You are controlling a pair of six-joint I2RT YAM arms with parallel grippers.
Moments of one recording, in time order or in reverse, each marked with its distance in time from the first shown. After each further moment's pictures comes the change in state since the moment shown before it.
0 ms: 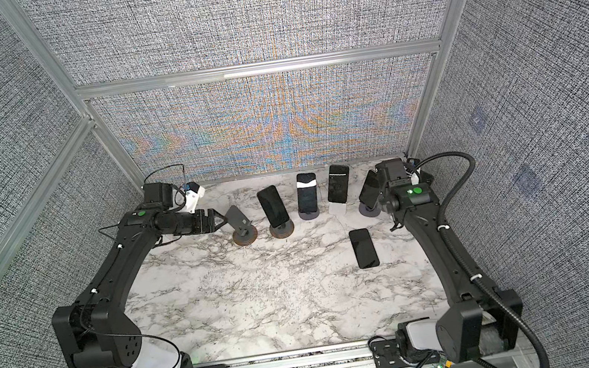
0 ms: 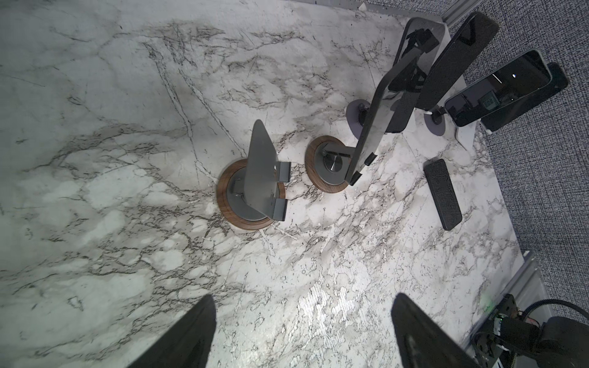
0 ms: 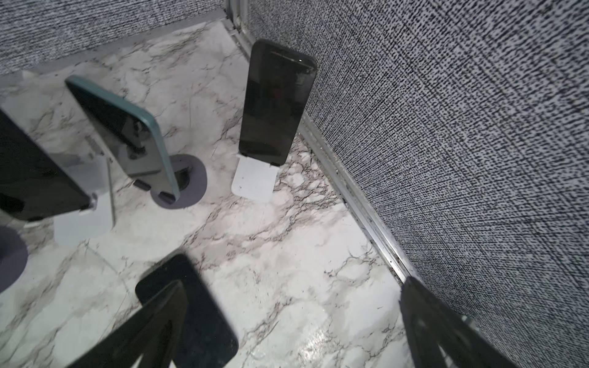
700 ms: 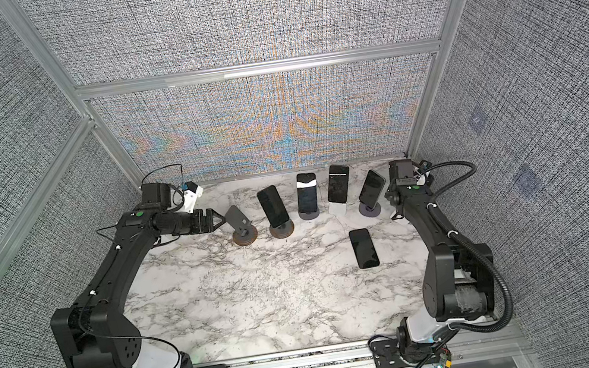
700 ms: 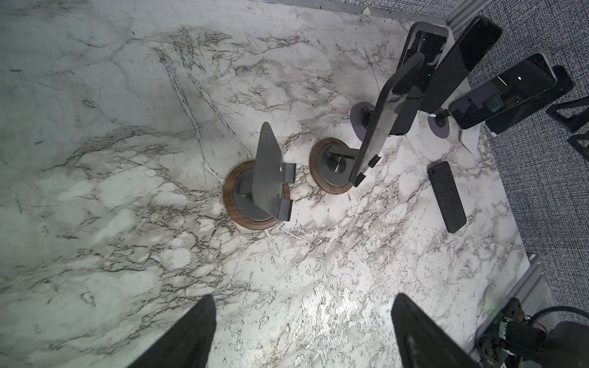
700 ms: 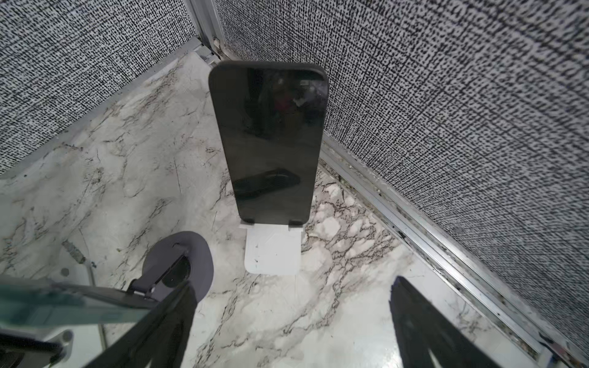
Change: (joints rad) left arm 0.007 -0.005 0.002 -0.003 -0.011 0.004; right arm -0.186 0.211 -0.127 0.460 -0.140 0.051
